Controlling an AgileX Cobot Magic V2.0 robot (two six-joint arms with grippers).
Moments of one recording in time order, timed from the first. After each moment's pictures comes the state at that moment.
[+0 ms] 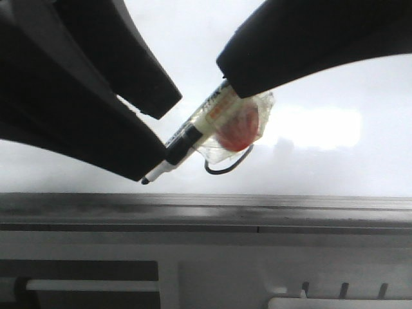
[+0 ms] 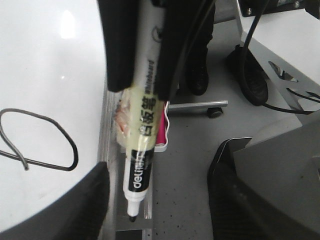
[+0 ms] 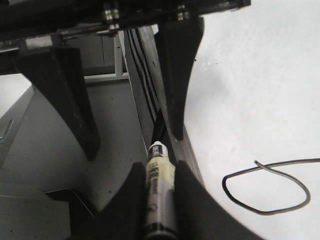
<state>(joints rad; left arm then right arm) -0.70 1.21 -0.85 -0.81 0.80 1.43 0.67 1.01 -0.74 0.71 0.50 -1.09</state>
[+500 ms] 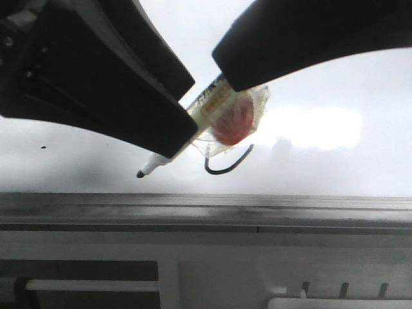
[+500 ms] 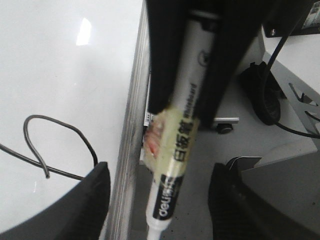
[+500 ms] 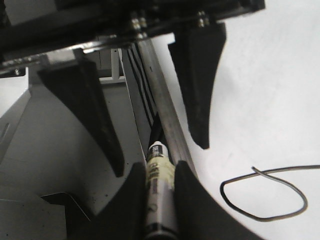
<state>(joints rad) -0.70 1.24 -0.85 -0.88 0.73 1.43 0.69 1.01 -0.74 0.71 0.48 -1.09</state>
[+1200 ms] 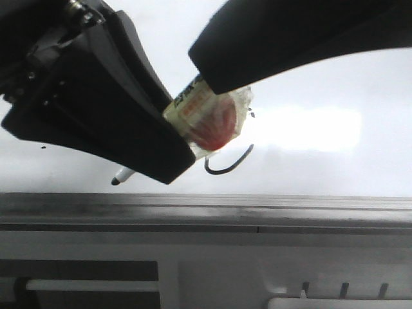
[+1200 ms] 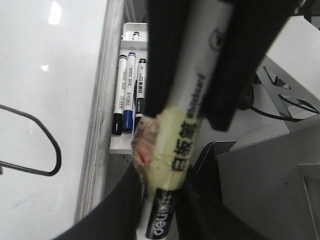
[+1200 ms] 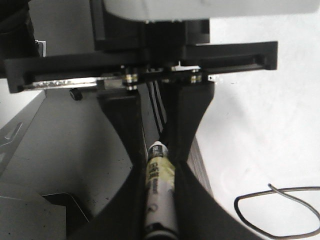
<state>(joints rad) -0.70 1.28 -0.86 -0.86 0.80 1.43 0.75 1.01 -0.74 0.71 0.46 -1.11</state>
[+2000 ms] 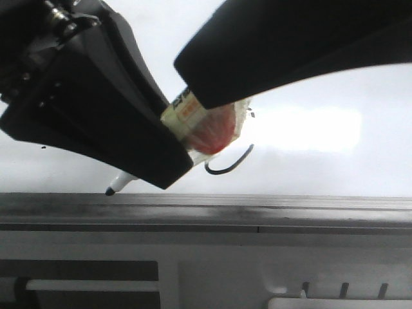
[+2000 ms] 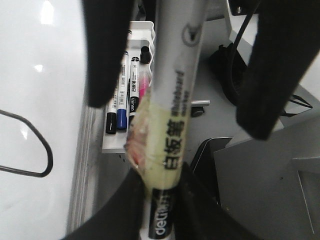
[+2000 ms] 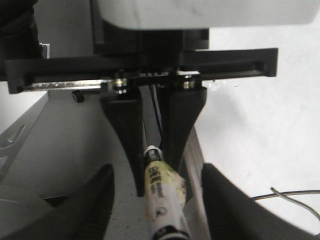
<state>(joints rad) -0.70 1.28 -0.86 -0.86 0.82 1.44 0.75 1.01 -0.74 0.72 0.45 -1.11</state>
